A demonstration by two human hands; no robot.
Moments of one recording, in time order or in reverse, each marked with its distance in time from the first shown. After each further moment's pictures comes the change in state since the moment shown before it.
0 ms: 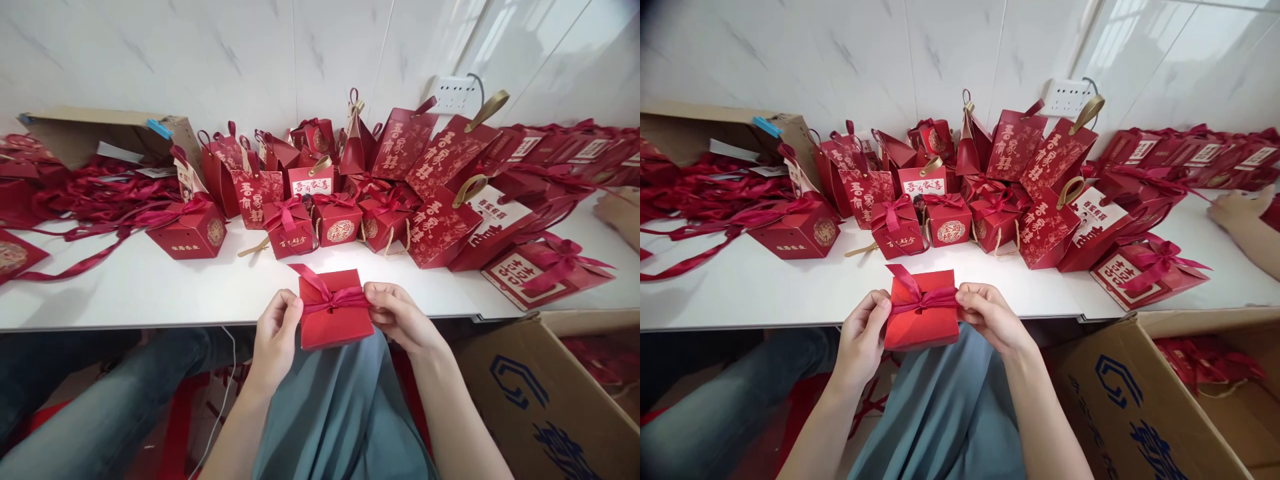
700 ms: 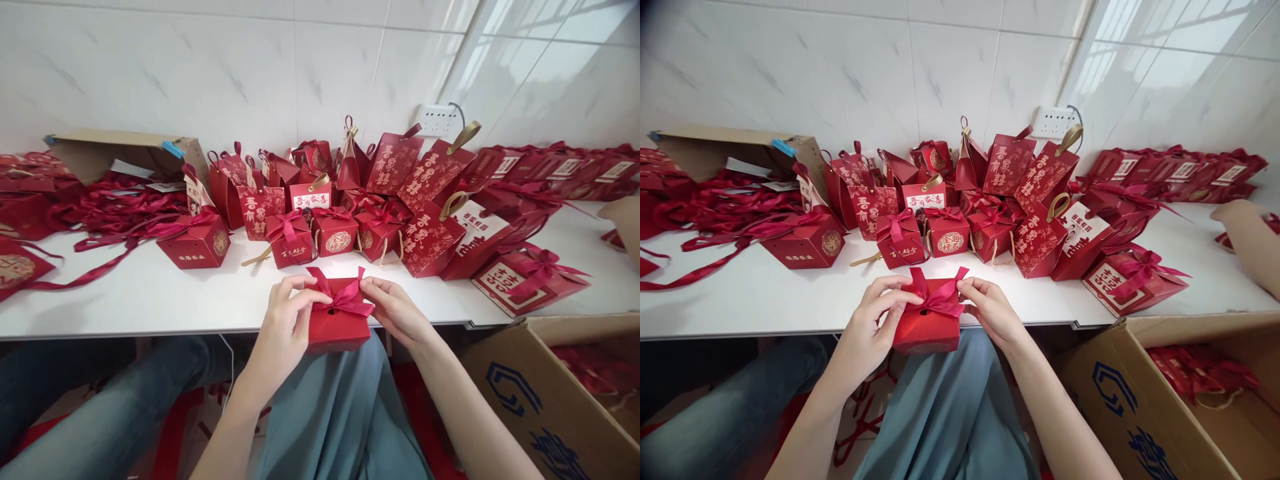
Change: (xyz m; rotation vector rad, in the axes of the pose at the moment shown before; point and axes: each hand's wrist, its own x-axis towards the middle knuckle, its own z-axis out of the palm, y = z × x) left_hand 0.007 0.040 0.000 0.637 -0.152 0.463; right_hand 0.013 -0.004 -0.005 0.026 0.124 -0.078
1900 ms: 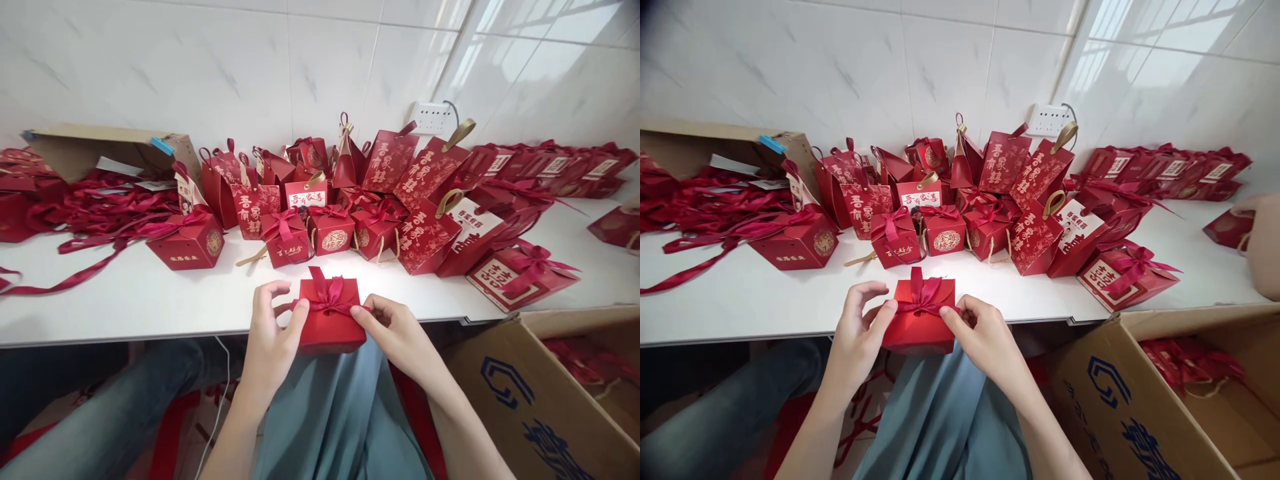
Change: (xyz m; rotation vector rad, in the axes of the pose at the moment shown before) left_hand -0.010 -0.008 0.010 -0.290 0.248 -0.350; right_hand -0.044 -0.008 0.023 -0.685 0.116 -0.127
